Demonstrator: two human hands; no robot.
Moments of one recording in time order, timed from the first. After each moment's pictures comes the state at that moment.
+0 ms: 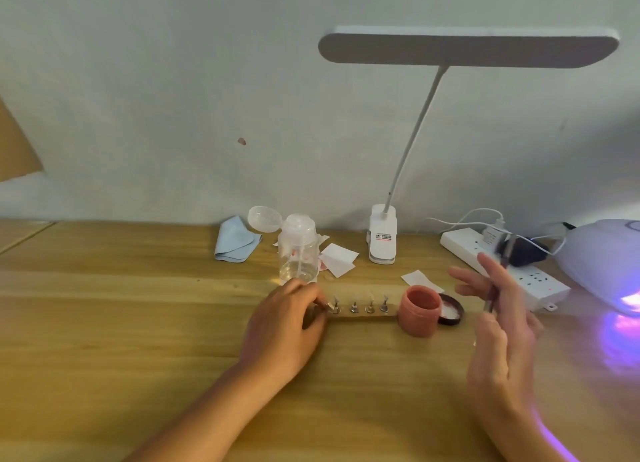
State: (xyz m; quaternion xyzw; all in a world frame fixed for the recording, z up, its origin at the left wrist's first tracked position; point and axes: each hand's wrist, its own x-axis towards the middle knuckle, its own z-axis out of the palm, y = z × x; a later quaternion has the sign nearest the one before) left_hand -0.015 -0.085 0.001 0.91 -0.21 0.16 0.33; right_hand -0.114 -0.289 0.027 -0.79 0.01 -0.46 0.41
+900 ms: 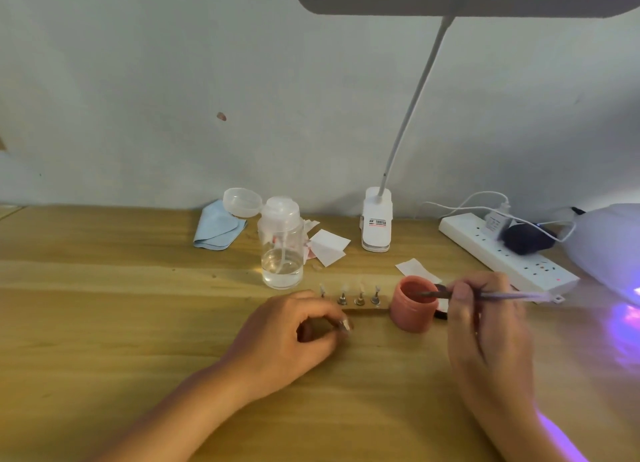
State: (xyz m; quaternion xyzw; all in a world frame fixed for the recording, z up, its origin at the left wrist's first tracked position) left_hand -0.020 -0.089 0.001 0.84 -0.33 0.01 0.42; right_hand -0.098 -0.309 0.010 -0.83 0.05 -0.45 0.32
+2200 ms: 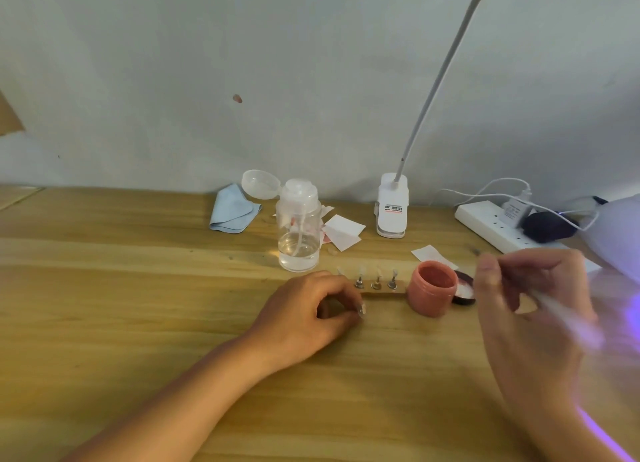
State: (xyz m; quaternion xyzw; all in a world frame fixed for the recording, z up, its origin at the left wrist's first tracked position) left_hand -0.018 -0.090 0.006 0.85 -0.32 -0.03 0.42; right_hand -0.107 -0.294 0.034 -0.75 0.04 -0.52 0.42
